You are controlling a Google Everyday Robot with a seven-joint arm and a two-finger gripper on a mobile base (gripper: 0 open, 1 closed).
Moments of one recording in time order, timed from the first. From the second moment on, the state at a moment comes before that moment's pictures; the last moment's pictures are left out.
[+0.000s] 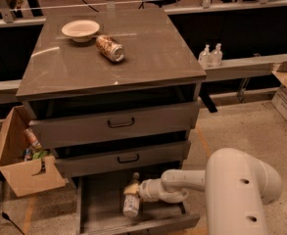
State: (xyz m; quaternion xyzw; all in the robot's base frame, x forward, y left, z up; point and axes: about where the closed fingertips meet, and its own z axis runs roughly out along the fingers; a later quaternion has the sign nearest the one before) arm 0.565 0.043 0.248 0.10 0.91 0.39 0.06
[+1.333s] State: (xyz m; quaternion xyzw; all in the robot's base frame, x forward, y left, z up) arm 0.583 0.067 0.196 0.08 0.95 0.29 0.10
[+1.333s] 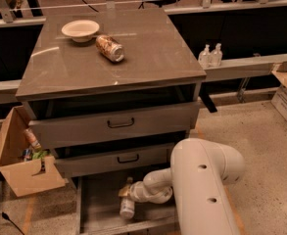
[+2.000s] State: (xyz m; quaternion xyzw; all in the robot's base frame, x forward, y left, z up) arm 0.585 0.059 0.201 0.09 0.95 0.29 0.11
